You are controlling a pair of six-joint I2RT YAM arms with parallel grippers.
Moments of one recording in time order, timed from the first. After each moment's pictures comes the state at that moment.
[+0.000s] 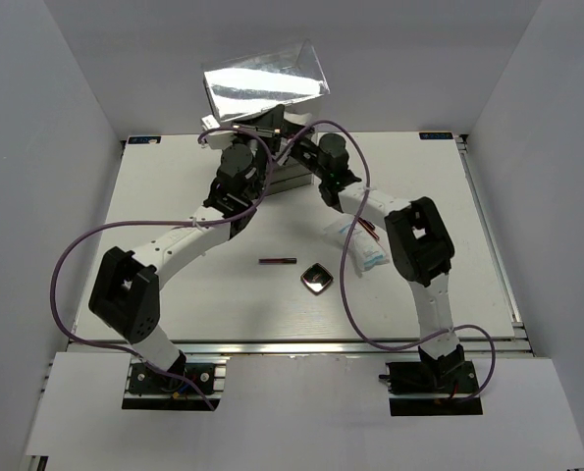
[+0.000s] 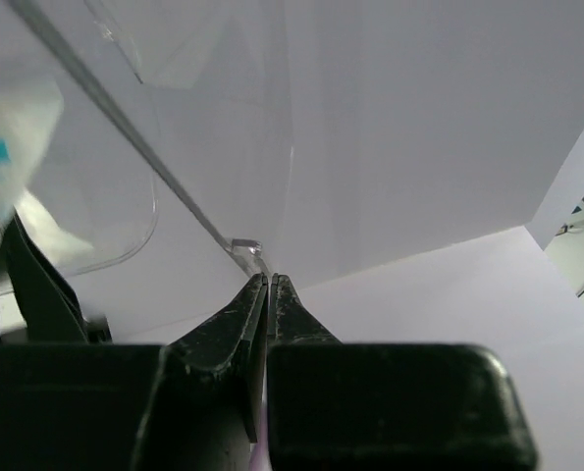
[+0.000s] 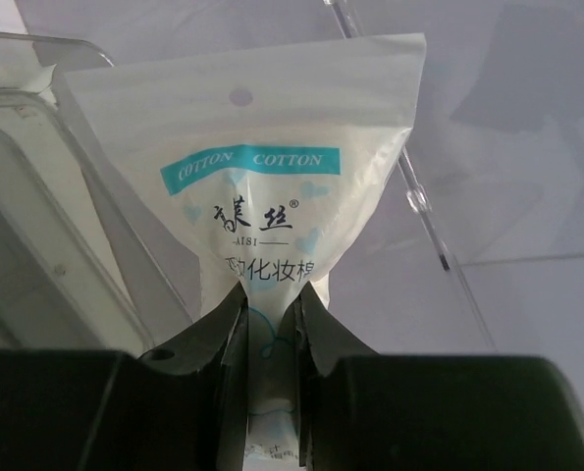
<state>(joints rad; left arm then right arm) -0.61 1.62 1.27 0.66 -0.50 -1.27 0.58 2.13 1.58 0.73 -0.31 -1.05</state>
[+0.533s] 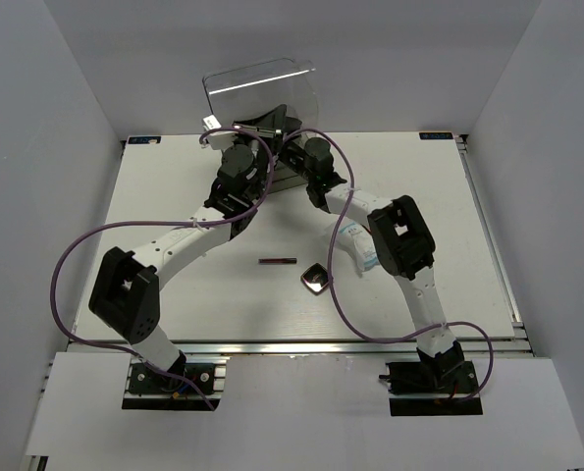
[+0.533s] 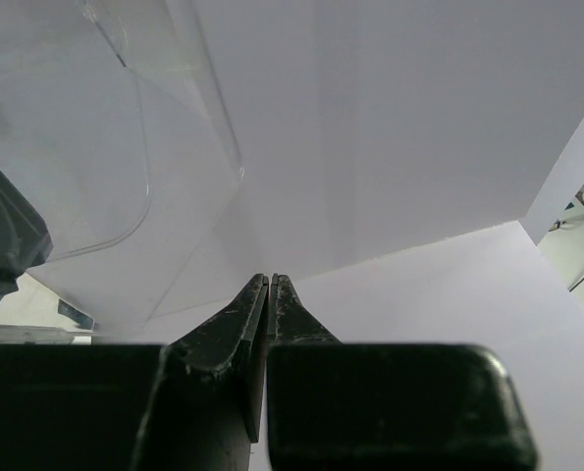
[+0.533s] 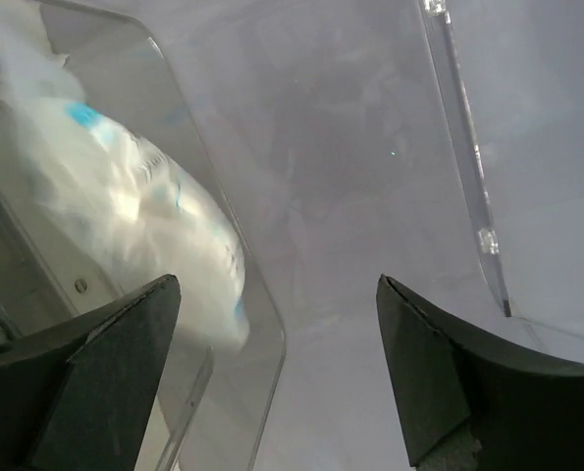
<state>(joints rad) -0.62 1.62 1.27 0.65 -0.49 -1.28 0.61 2.33 1.77 0.71 -0.28 -1.18</state>
